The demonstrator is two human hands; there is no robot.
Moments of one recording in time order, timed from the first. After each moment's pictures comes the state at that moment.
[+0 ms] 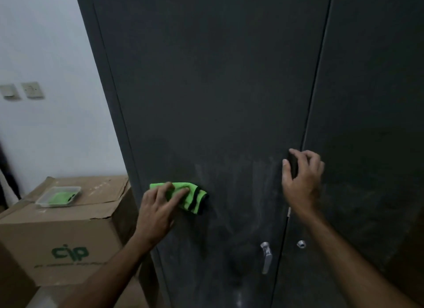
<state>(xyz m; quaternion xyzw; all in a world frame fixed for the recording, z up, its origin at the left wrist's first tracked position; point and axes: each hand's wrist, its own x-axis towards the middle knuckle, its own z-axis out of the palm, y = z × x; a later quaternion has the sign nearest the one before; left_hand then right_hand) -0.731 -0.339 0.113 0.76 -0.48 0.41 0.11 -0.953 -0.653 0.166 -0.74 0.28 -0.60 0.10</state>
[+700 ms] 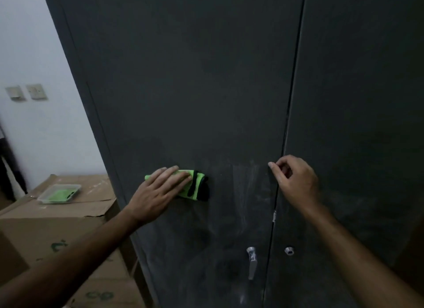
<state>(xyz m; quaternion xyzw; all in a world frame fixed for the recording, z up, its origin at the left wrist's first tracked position) -0.730 -0.384 0.162 0.62 -0.60 0.50 0.00 -0.981 -0.705 0.187 -0.82 0.18 -0.53 0.13</state>
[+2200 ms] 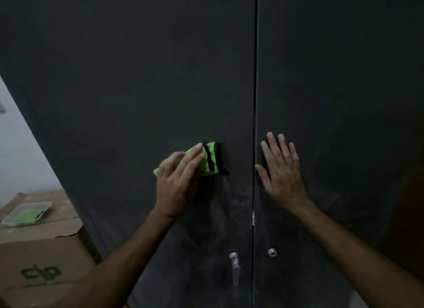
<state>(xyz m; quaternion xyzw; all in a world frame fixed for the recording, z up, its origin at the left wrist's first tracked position) -0.805 -0.517 0.189 0.62 -0.54 0.52 0.25 -0.984 -0.767 0.166 -0.82 0.13 -0.53 -0.15</state>
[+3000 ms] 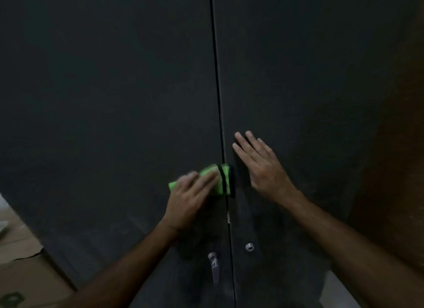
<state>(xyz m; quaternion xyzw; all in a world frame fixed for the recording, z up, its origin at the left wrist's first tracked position) -0.841 -0.583 0.145 0.57 -0.63 0.49 0.18 -1.027 -0.774 0.188 -0.88 0.06 -0.45 -0.16</state>
